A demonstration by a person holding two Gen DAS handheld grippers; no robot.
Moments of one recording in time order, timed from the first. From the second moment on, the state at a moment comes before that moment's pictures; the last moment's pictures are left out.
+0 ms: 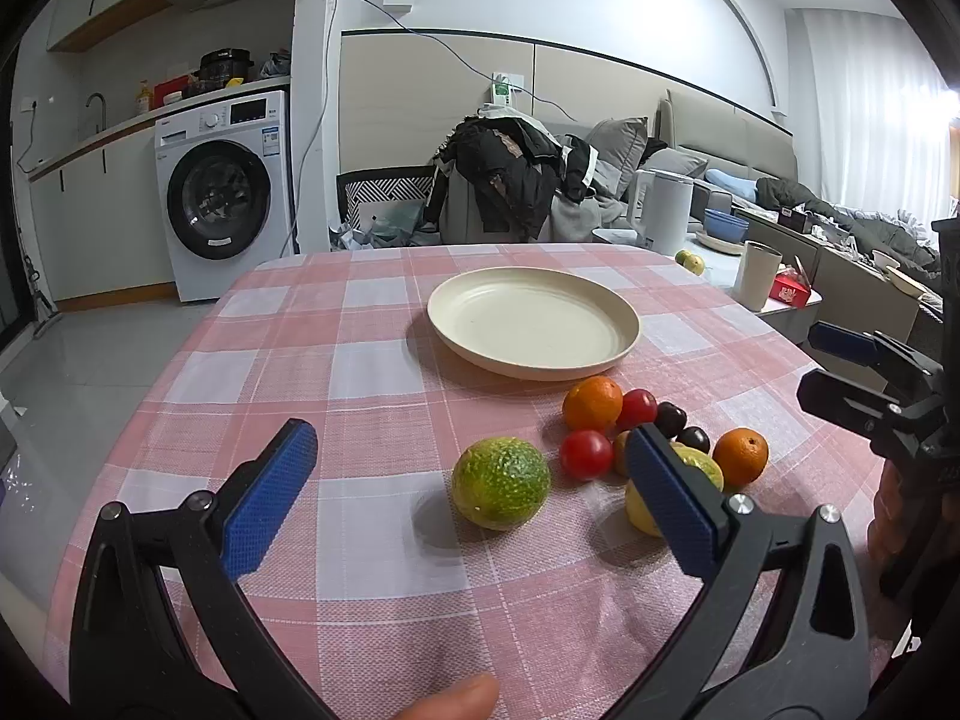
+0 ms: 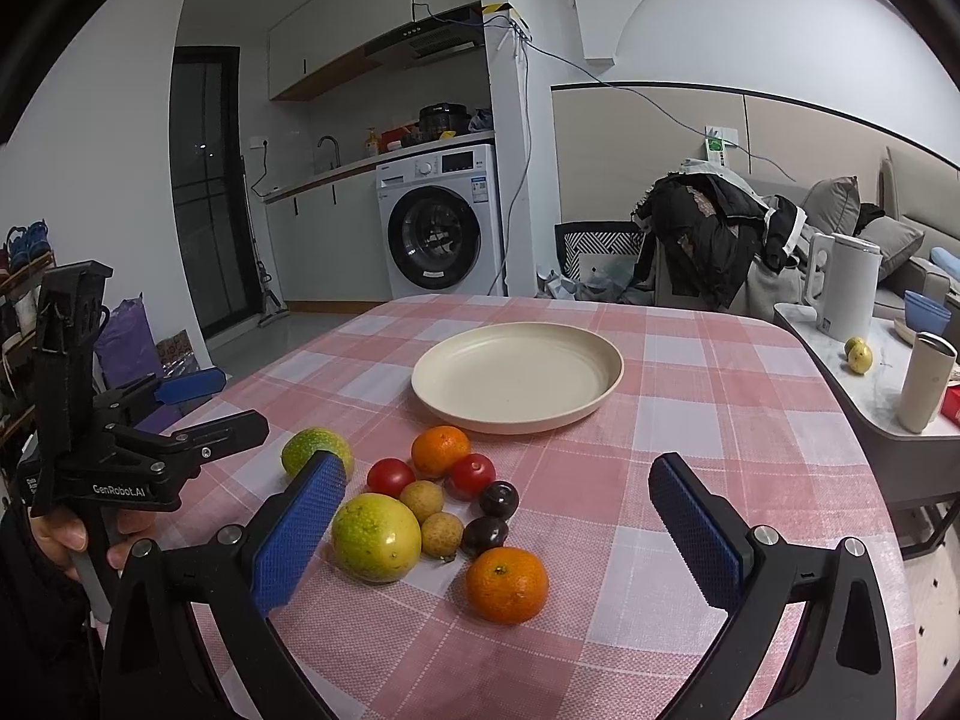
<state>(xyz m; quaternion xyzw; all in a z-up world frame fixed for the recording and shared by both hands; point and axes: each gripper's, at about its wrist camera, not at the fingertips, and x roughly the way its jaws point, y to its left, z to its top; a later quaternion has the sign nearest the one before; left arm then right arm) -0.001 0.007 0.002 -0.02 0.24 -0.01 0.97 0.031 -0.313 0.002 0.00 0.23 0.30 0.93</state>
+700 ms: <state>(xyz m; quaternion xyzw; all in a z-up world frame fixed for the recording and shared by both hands) 0.001 0.006 0.000 -0.02 0.25 -0.02 0.97 0.030 -0.314 0.002 -0.01 0.23 0.29 0.93</state>
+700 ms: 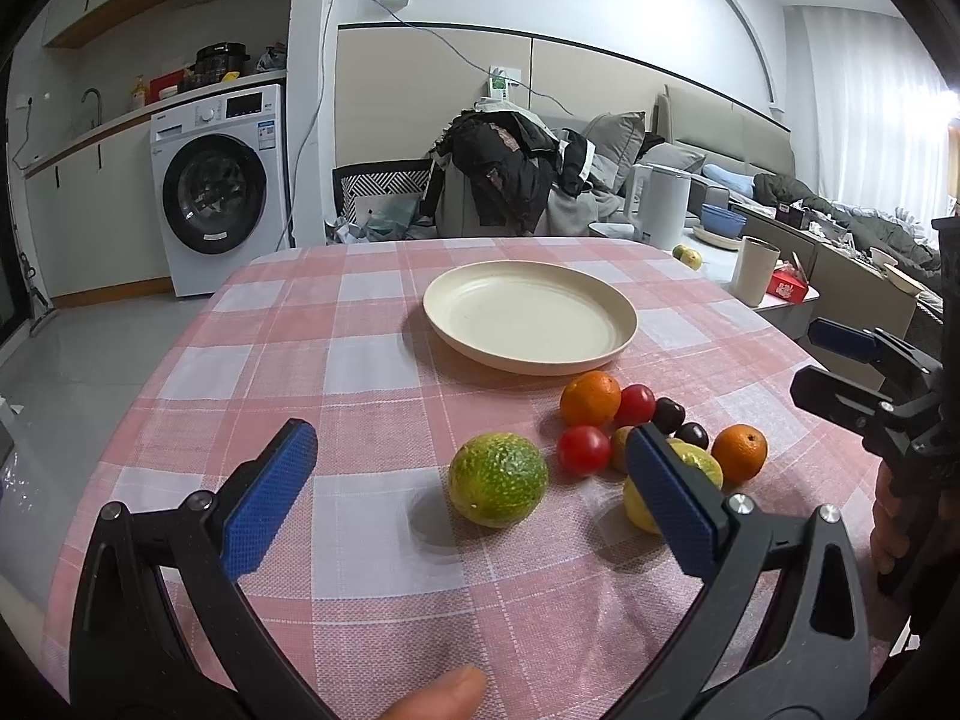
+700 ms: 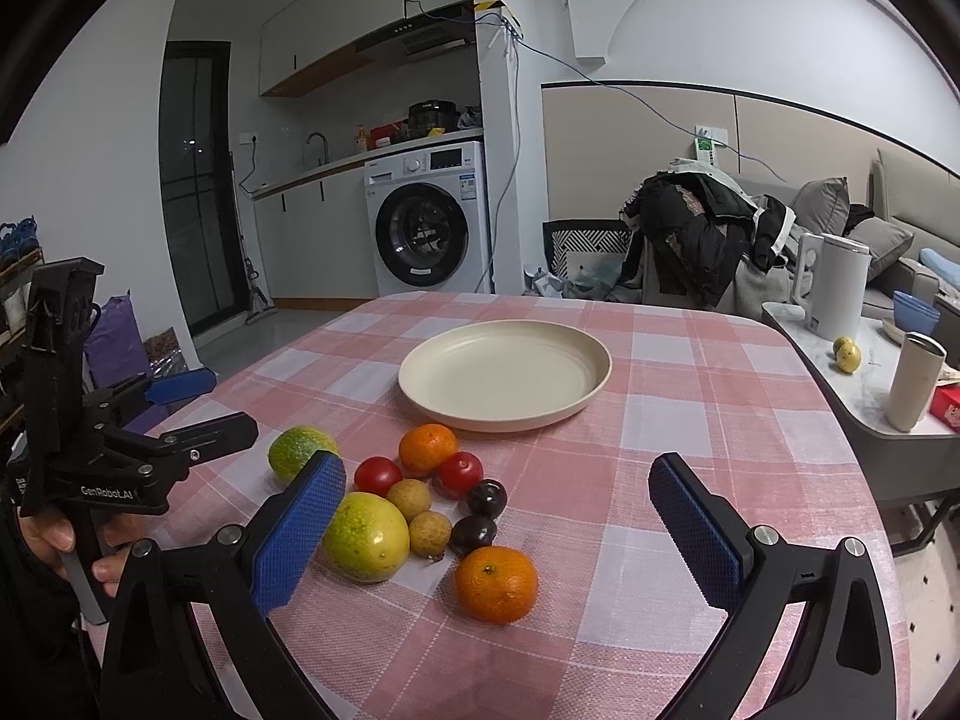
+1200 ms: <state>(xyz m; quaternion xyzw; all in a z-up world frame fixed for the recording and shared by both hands) 0.010 0.005 -0.005 -0.02 0.27 -0.02 0.96 0.039 -0.311 0.000 -0.02 0.25 0.27 0.93</state>
